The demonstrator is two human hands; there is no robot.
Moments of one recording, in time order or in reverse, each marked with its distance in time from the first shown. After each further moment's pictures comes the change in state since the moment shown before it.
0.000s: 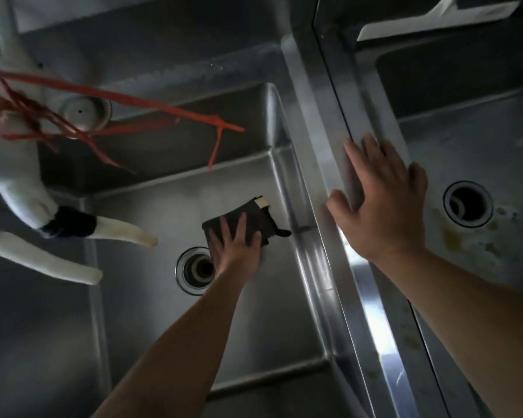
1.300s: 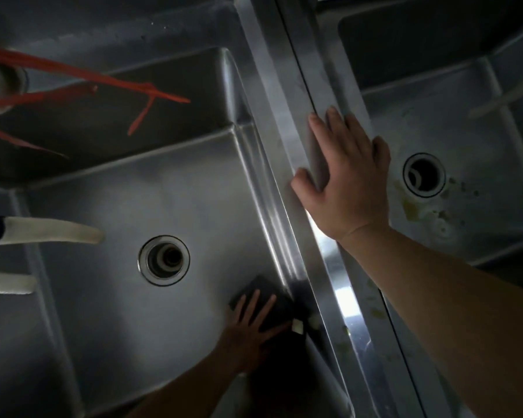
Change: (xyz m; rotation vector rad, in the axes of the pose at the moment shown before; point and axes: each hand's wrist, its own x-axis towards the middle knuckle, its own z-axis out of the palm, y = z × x) left_hand -0.123 -0.086 0.112 0.761 -0.254 1.094; right_hand 0.001 -0.003 0.002 0.006 0.027 0.026
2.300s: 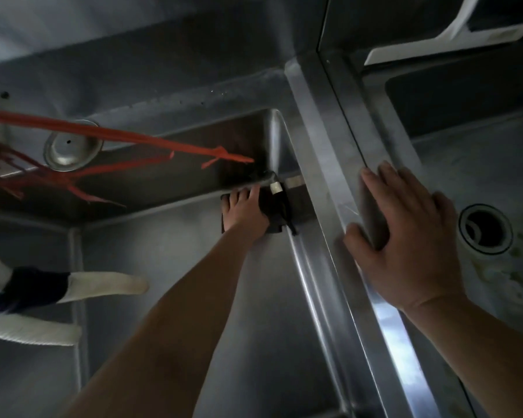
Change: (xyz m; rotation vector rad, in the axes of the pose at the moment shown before) left_hand 0.138 -0.238 -0.187 -0.356 0.328 -0.852; right_hand 0.001 0.001 0.000 0.033 0.041 -0.015
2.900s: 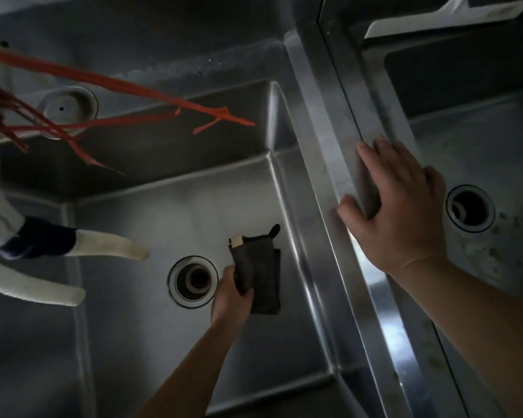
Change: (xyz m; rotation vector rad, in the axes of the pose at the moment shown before) left_hand -0.193 -0.050 0.072 -0.636 -0.154 -0.373; right_hand 0.000 0.001 0.003 0.004 -0.006 0.004
